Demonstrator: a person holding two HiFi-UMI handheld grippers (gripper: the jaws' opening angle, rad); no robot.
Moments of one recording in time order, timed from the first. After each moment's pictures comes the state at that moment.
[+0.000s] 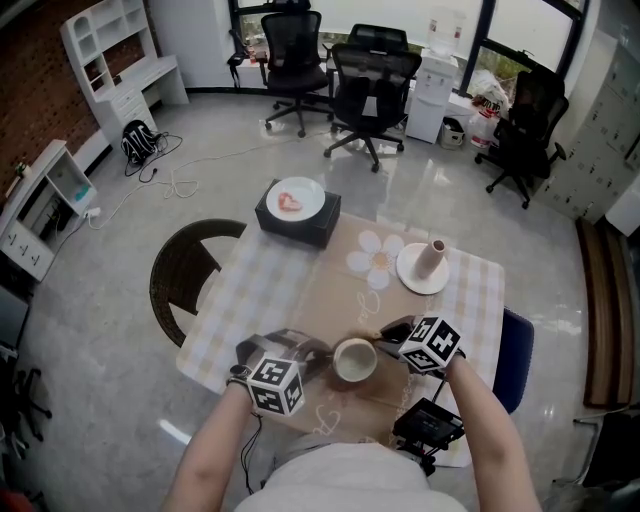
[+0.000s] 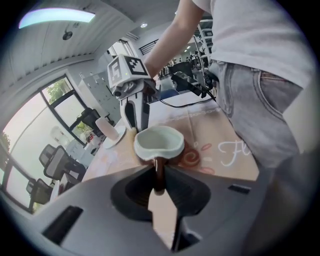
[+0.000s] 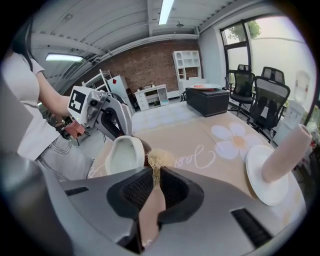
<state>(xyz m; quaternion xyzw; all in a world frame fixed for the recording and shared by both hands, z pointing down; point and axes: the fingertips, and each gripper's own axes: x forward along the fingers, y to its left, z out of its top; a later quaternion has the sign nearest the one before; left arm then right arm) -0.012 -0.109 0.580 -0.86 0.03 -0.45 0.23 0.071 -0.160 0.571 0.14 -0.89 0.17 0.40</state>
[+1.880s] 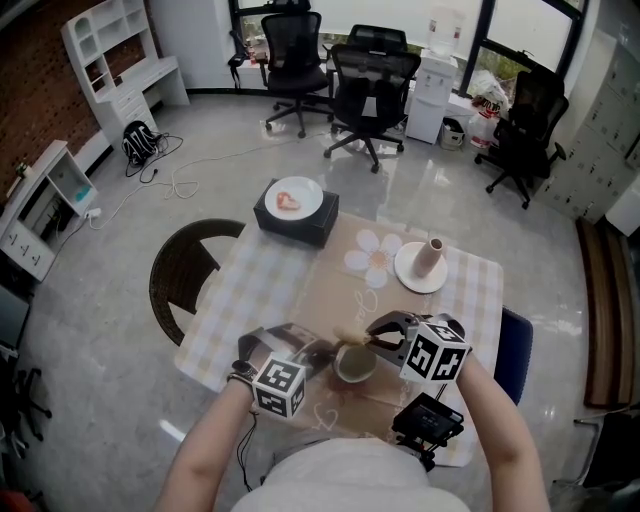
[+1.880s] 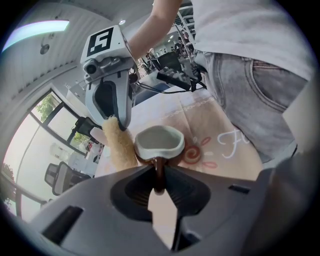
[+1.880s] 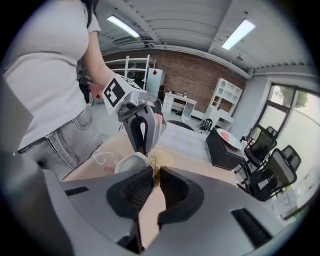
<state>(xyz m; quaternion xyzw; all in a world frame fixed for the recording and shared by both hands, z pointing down) -0.003 -0.109 0.574 -0.82 0.01 -0.48 0.31 0.041 -0.137 0.508 0.04 -0.91 -0.11 0.41</state>
